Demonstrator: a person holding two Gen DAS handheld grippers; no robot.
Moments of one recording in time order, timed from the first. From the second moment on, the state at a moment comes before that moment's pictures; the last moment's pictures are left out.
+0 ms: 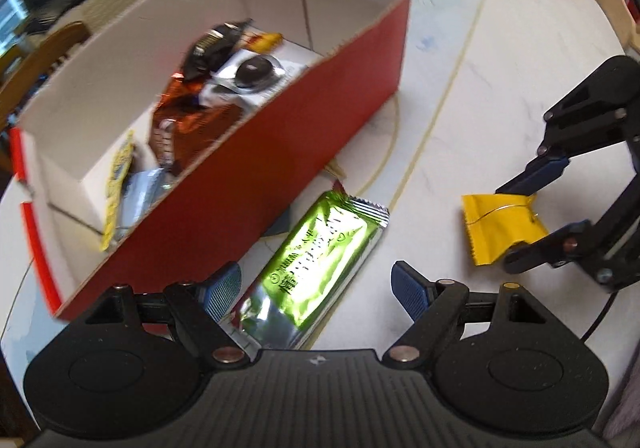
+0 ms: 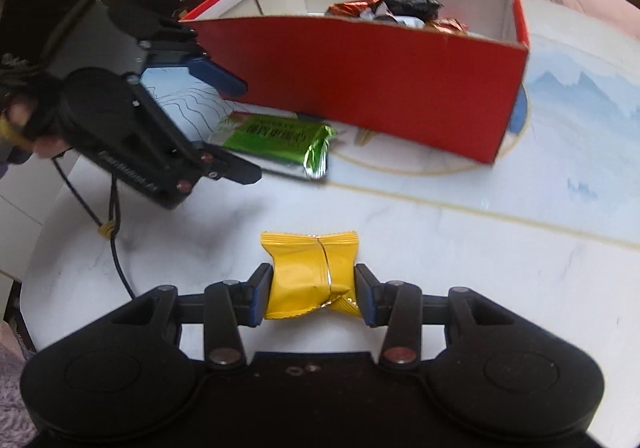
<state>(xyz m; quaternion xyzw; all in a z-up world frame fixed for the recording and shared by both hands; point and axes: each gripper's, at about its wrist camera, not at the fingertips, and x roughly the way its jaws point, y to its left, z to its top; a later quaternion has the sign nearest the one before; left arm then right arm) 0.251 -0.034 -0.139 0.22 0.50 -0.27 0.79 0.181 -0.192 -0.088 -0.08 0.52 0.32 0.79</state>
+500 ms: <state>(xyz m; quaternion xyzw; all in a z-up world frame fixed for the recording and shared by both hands) 0.243 -0.041 -0.151 0.16 0.54 -0.29 0.78 0.178 -0.216 -0.088 -0.02 0.52 0.29 0.80</state>
